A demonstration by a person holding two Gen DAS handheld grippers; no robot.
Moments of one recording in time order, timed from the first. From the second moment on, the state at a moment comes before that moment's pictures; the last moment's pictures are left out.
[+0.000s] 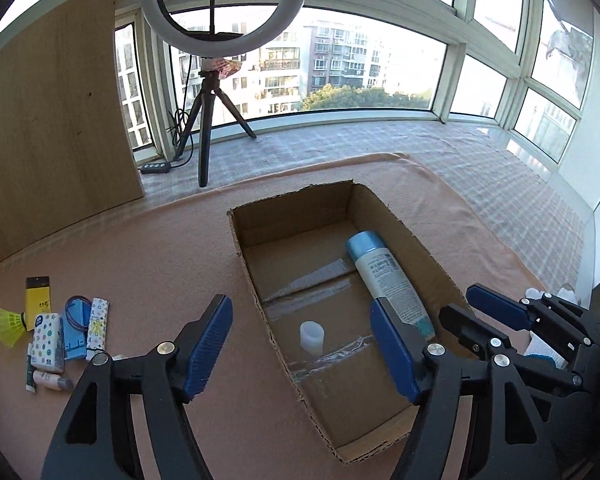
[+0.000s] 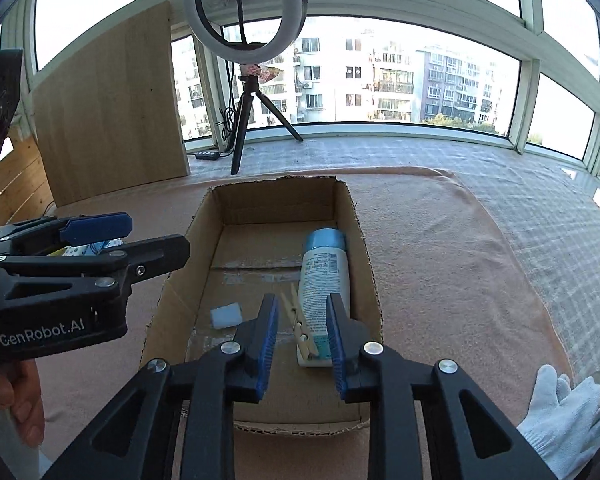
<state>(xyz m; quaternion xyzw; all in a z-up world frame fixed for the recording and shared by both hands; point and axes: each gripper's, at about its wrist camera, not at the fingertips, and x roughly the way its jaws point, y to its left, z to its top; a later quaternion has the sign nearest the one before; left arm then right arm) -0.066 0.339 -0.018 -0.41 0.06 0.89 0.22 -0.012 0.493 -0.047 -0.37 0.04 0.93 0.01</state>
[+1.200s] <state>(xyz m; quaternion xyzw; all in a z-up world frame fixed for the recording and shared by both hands) -0.010 -0.113 -0.092 -0.45 -0.11 0.88 -0.07 -0.129 0.116 -0.139 -0.43 -0.20 0.84 -0.25</state>
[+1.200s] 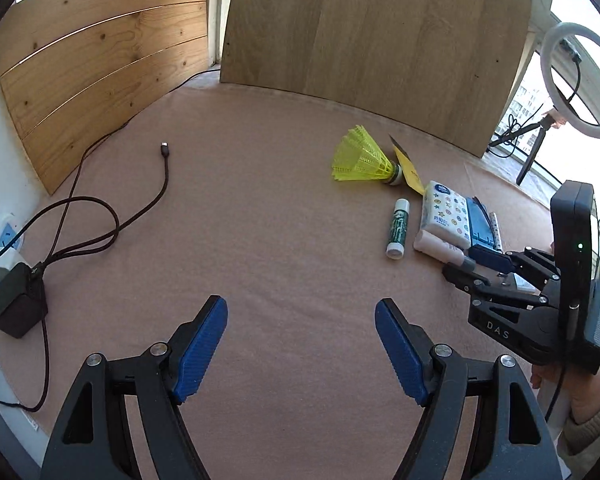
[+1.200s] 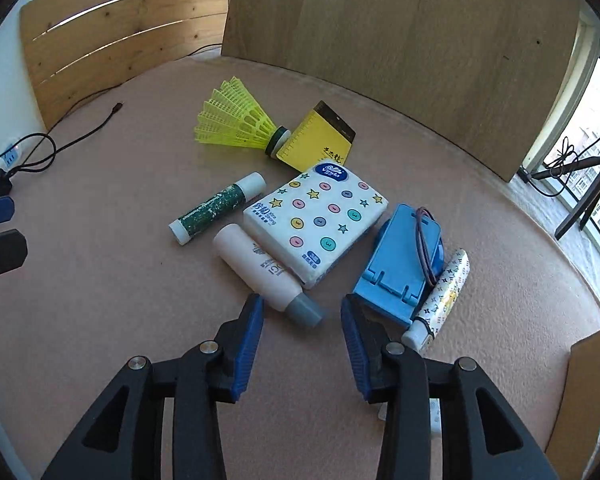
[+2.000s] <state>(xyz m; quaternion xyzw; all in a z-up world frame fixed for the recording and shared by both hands) -0.131 -0.026 -0.142 -0.45 -0.06 0.89 0.02 -0.015 0.211 -0.137 -0.47 -0.11 0.84 -0.23</state>
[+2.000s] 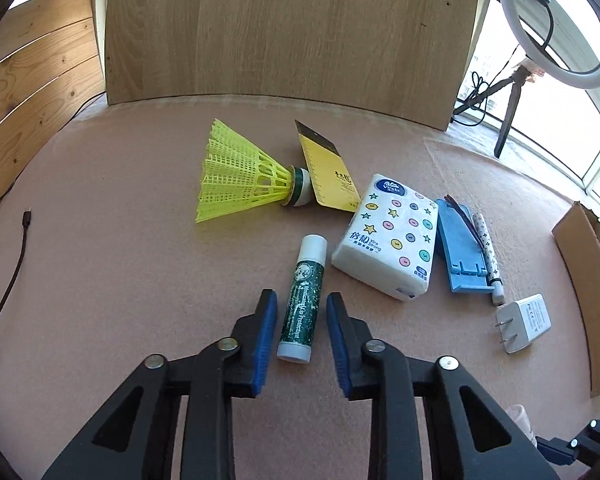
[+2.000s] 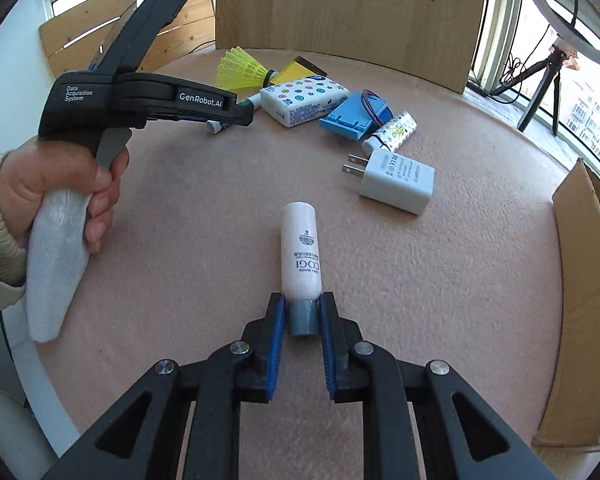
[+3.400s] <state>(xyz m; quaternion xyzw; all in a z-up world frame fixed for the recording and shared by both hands) 0.058 0.040 0.025 -0.35 -0.07 0.93 0.04 0.032 0.248 -0.009 -0.32 -0.06 0.92 -0.23</state>
